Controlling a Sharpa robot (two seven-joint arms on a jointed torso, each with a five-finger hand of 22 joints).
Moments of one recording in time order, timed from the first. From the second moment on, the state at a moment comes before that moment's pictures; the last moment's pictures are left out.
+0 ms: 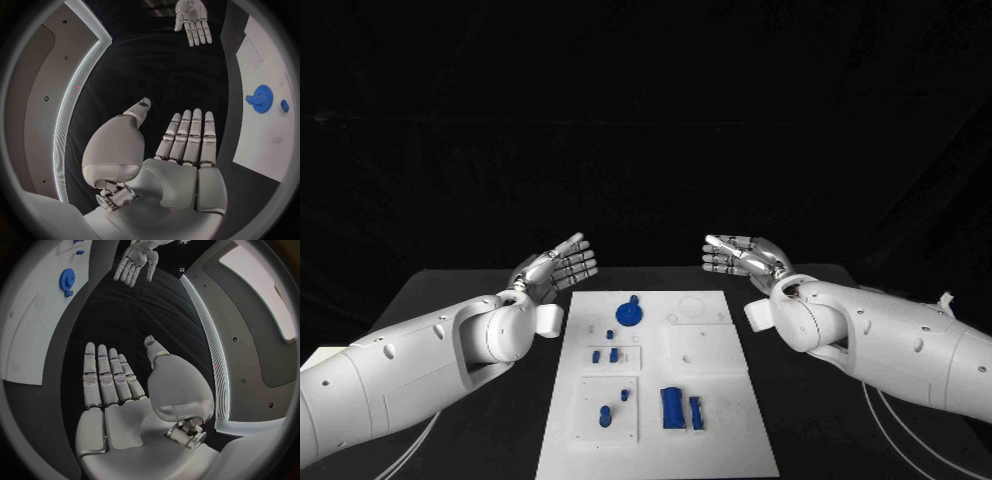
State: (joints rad) left arm 1.13 -0.70 -0.03 1.25 0.20 -0.23 0.37; left_hand 1.00 -0.10 0.30 0.02 0.08 0.77 0.14 0.03 0.02 0.81 0.11 0.07 0.02 0.74 0.10 0.17 0.09 0.15 0.64 0.19 0.05 0.19; right arm 1.06 -0.75 0.06 1.26 -0.22 -0.33 0.35; right_hand 1.02 0.00 0.10 0.01 0.12 0.72 0.14 0.02 0.07 0.80 0.11 0.02 0.09 0.83 0.07 0.02 0.12 0.15 0.79 0.17 0.06 0.03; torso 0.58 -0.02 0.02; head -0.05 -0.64
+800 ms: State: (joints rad) left arm 1.05 -0.78 0.00 1.56 0.04 -0.69 0.47; left_hand 0.37 0.00 0.11 0.00 0.01 0.28 0.01 0.01 0.00 0.30 0.00 0.01 0.00 0.27 0.00 0.02 0.00 0.03 0.24 0.03 0.01 0.03; right arm 1.05 -0.78 0.00 1.57 -0.03 -0.73 0.48; right_hand 0.38 0.00 0.01 0.00 0.01 0.26 0.01 0.01 0.00 0.29 0.00 0.01 0.00 0.31 0.00 0.00 0.00 0.04 0.29 0.02 0.01 0.00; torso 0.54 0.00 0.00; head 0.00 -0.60
